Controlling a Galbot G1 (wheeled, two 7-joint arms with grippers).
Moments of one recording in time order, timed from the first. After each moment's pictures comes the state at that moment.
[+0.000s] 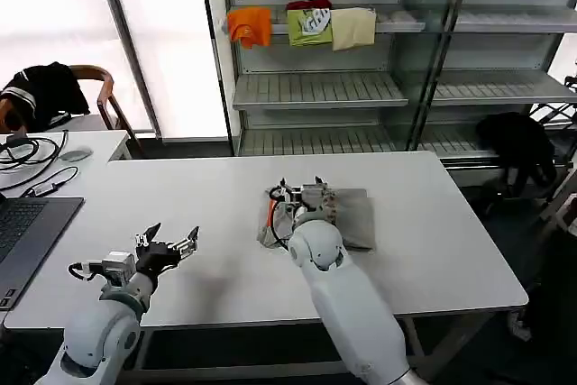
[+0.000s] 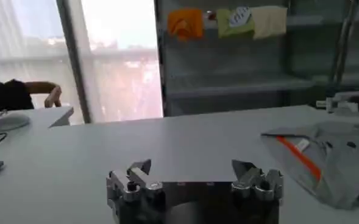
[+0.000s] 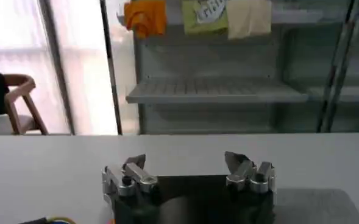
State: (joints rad) left arm 1.21 -1.08 -0.52 -2.03 -0.50 0.58 -0.16; right arm -0.59 1.60 0.05 1.40 0.32 -0.52 0.45
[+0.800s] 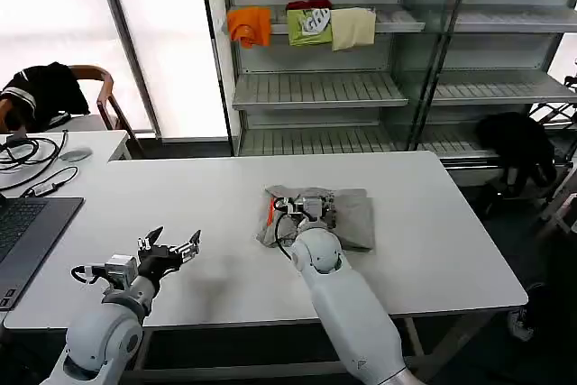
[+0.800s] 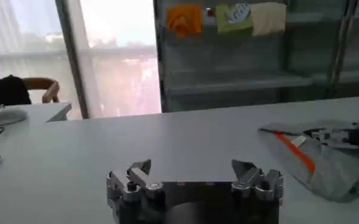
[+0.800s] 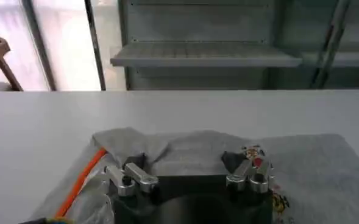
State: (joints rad) left arm 1.22 -1.09 -0.51 -2.03 -0.49 0.58 -0.16; right arm -0.60 1.60 0.07 1.31 0.34 -0.54 0.46
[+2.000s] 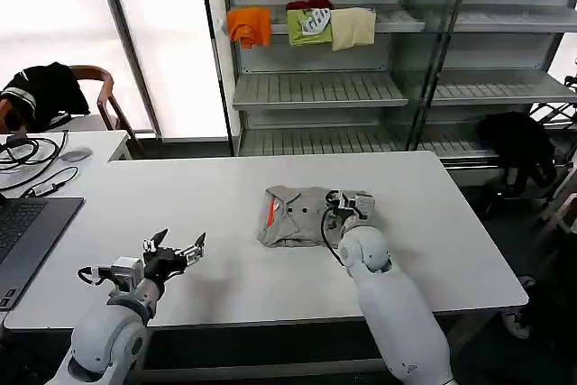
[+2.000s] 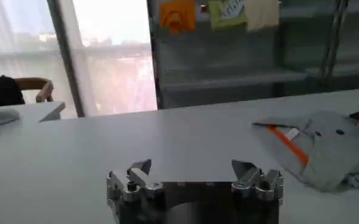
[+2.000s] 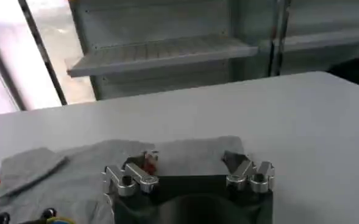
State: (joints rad) left arm 1.23 -1.08 -0.49 -2.03 -0.48 0.58 -0.15; right arm -0.65 1.44 0.17 1.43 0.53 -0.56 0.48
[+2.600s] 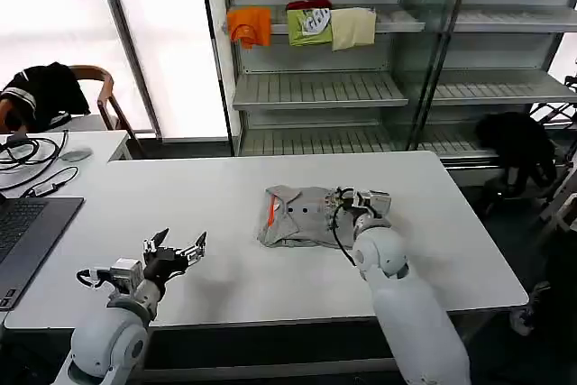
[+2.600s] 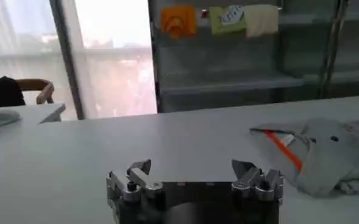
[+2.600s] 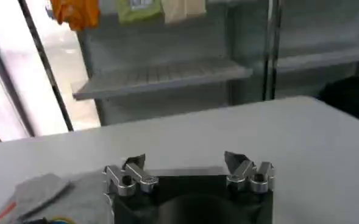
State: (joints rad) left arm 1.24 -1.12 -0.50 -2.06 -0.47 0.58 -0.16; right arm -0.71 1.37 0.21 1.63 0.53 -0.56 0.47
